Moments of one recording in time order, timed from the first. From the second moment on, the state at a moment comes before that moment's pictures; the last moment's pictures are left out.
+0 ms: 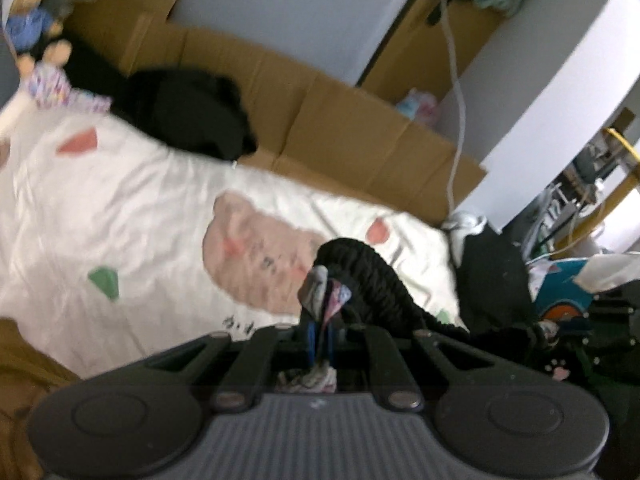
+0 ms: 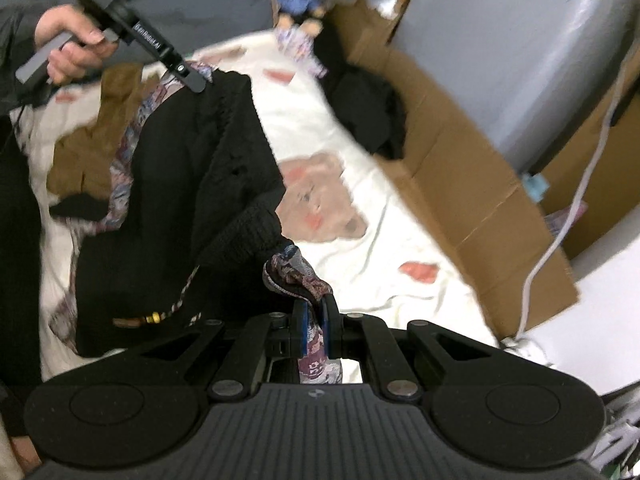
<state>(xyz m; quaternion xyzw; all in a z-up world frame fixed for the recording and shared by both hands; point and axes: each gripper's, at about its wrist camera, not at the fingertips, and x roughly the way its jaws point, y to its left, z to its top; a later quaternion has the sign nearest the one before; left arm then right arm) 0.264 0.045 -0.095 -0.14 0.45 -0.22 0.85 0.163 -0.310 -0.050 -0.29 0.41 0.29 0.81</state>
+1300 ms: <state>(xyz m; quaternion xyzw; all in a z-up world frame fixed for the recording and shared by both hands) 0.268 0.038 -0.188 -0.14 0.54 -0.23 0.80 0.162 -0.289 -0.203 -0.31 0.49 0.43 0.69</state>
